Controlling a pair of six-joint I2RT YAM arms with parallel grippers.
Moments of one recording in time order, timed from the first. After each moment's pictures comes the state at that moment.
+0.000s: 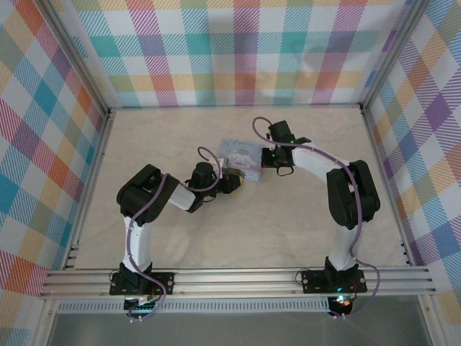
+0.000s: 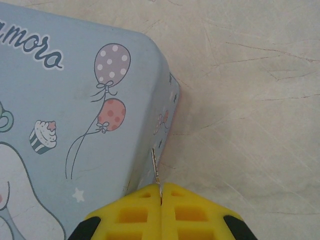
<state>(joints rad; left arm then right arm) -0.54 2.04 0.80 0.83 0.43 -0.66 0.41 1.88 1.32 -0.48 -0.07 0.35</state>
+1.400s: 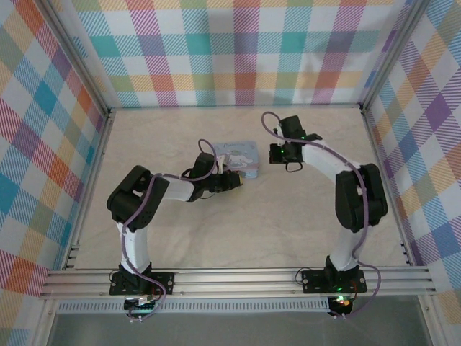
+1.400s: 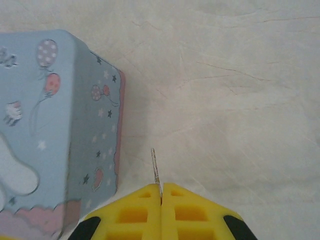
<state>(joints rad) -0.54 1.94 0.92 0.36 0.50 -0.75 0.34 1.78 1.30 -0.51 -0.12 0.26</state>
